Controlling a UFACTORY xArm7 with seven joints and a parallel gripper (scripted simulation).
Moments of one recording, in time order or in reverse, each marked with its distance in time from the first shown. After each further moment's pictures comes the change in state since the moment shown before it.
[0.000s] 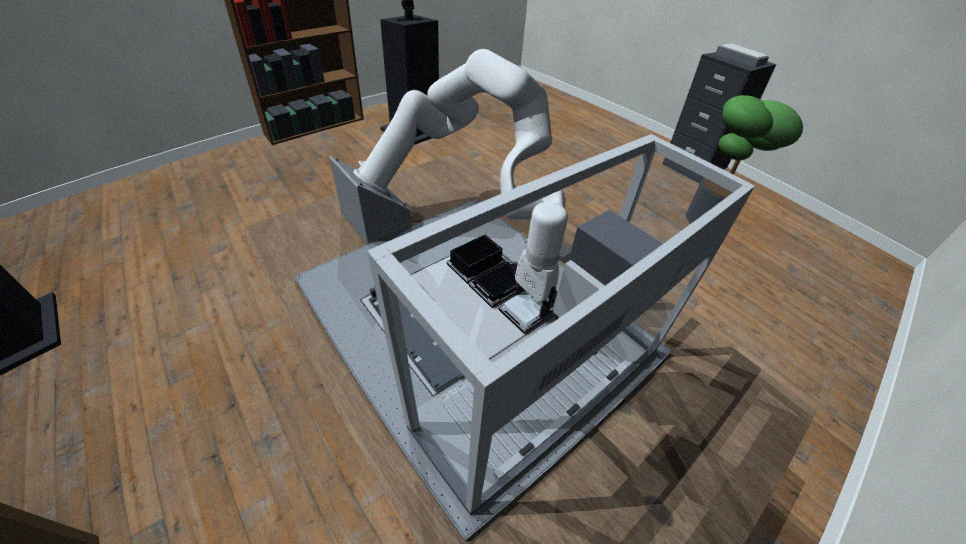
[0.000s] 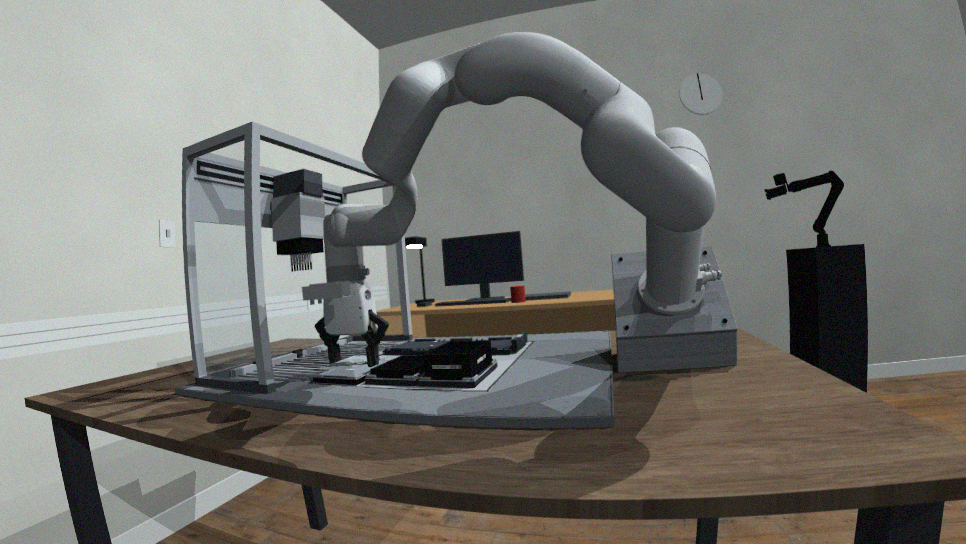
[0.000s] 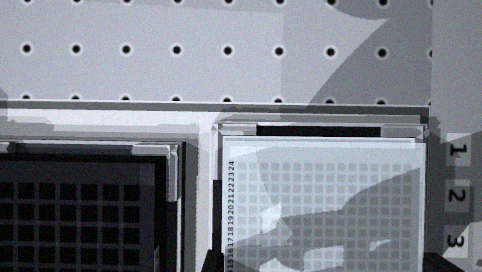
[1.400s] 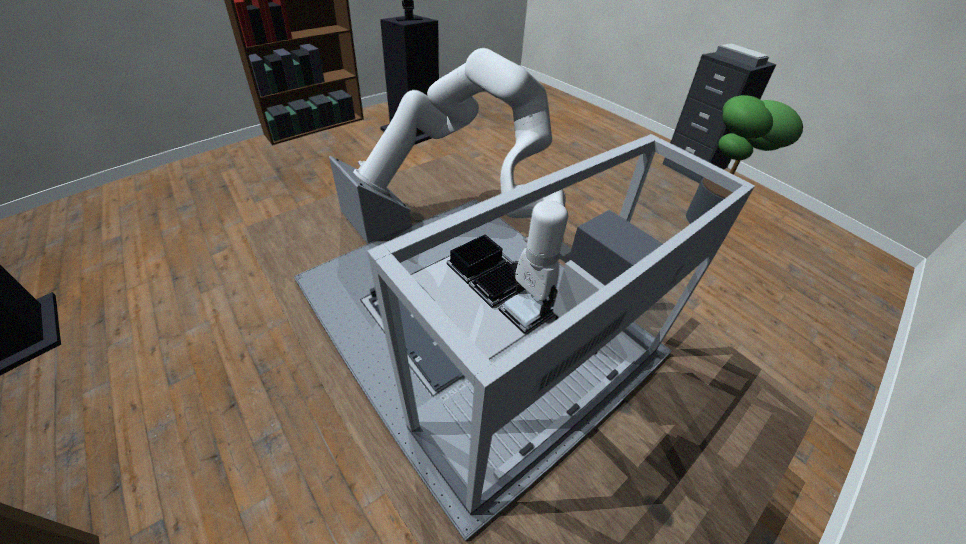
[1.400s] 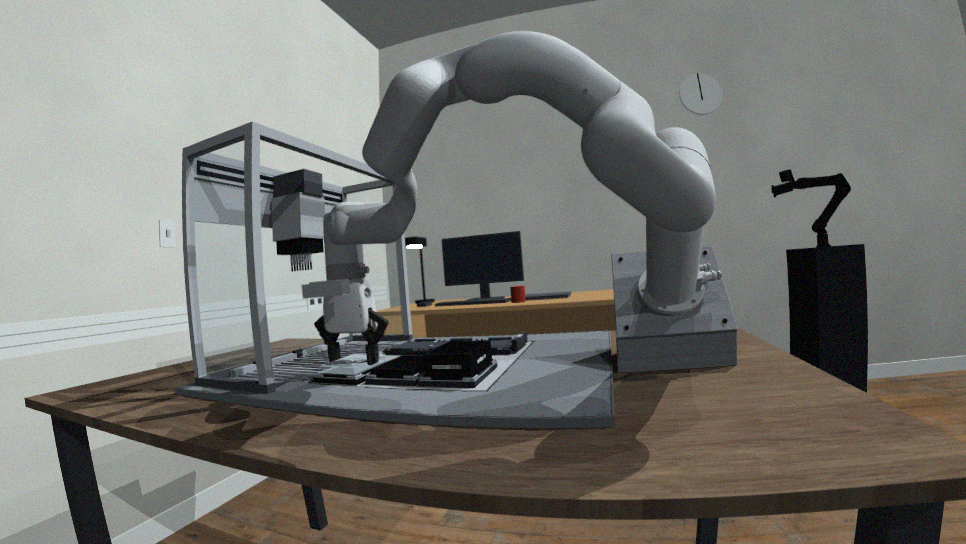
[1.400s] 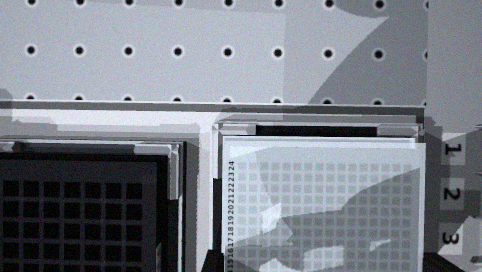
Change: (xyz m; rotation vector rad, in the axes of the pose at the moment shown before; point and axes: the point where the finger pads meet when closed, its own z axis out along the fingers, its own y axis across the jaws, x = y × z) arm 0.000 0.000 -0.004 -0.001 0.000 0.000
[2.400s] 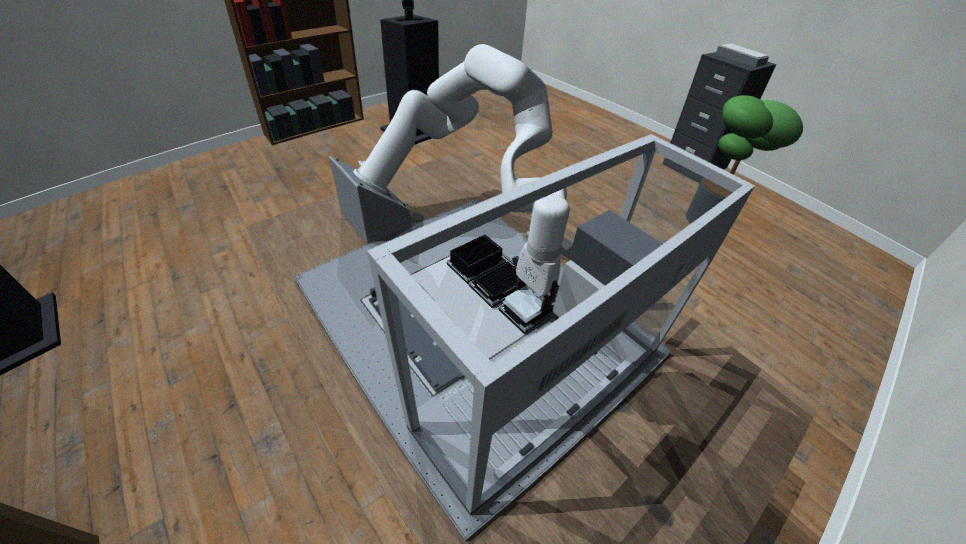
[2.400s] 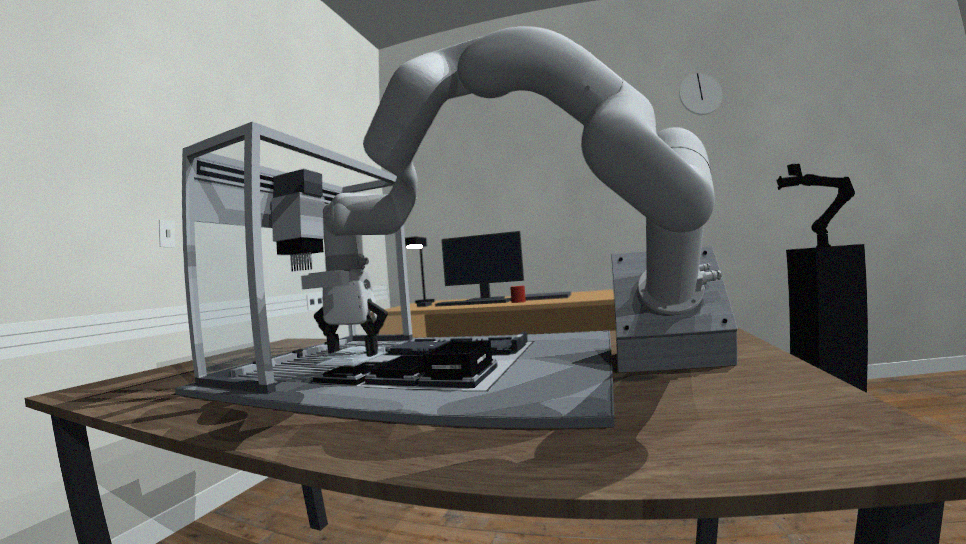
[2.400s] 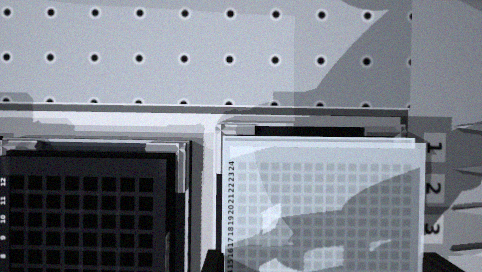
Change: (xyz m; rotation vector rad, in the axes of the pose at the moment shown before) arm 0.000 0.000 -0.016 0.000 0.000 0.000
